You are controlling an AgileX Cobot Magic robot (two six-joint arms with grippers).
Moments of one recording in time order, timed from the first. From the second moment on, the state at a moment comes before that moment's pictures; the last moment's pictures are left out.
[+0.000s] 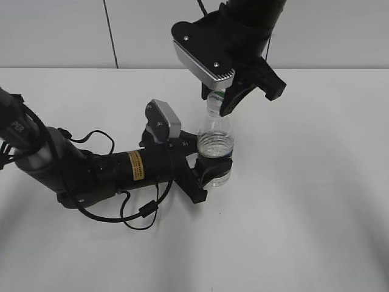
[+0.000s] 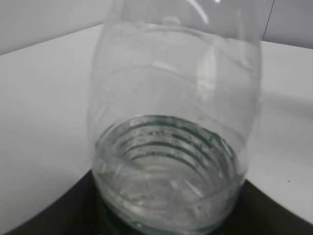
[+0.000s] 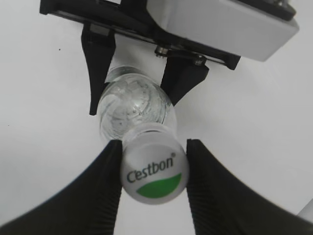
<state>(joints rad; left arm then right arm) -0.52 2.29 -0.96 0.76 -1.13 -0.30 0.60 2.01 -1.80 0.17 1.22 -1.87</state>
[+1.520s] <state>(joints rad) -0.52 2.29 -0.96 0.80 -1.14 -0.30 0.60 1.92 -1.80 0.13 1.22 -1.94</state>
